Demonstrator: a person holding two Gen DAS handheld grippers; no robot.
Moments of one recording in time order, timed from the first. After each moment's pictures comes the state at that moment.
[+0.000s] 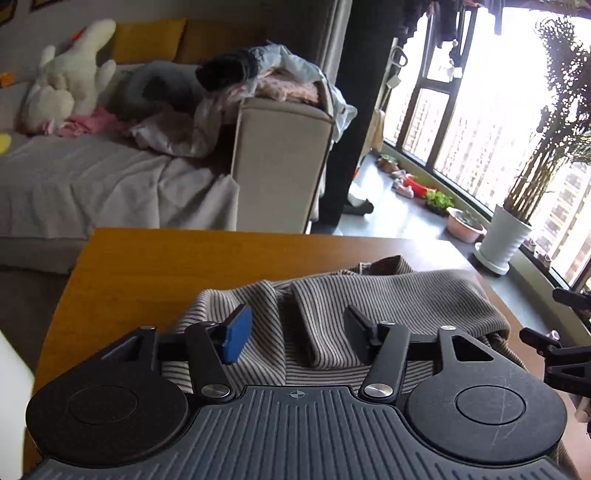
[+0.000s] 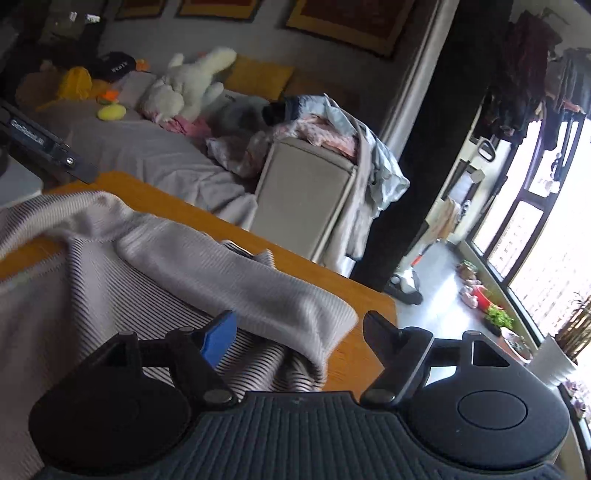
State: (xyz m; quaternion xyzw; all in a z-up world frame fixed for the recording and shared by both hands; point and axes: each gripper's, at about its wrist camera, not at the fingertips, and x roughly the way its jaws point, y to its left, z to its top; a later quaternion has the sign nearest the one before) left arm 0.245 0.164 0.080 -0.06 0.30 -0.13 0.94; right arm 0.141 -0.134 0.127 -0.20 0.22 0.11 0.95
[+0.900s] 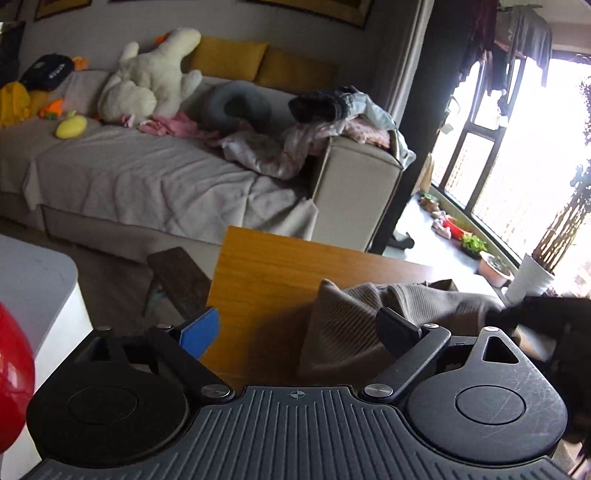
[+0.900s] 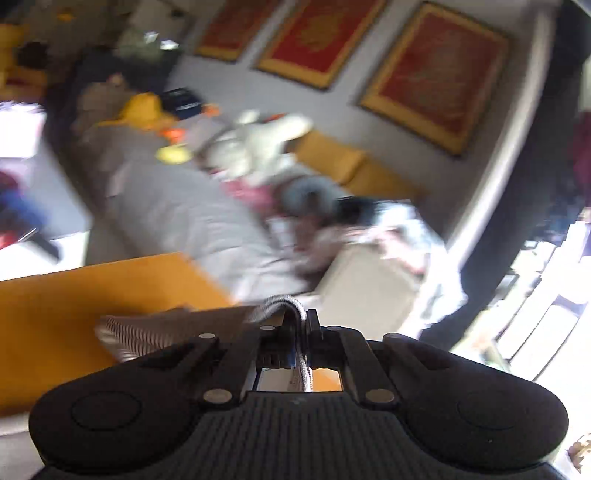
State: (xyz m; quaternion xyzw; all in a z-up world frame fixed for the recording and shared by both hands) left arm 0.165 0.273 0.099 -0.13 0.29 -0.06 0.95; right arm 0.206 -0.032 0.179 -0.28 0.10 0.14 0.94
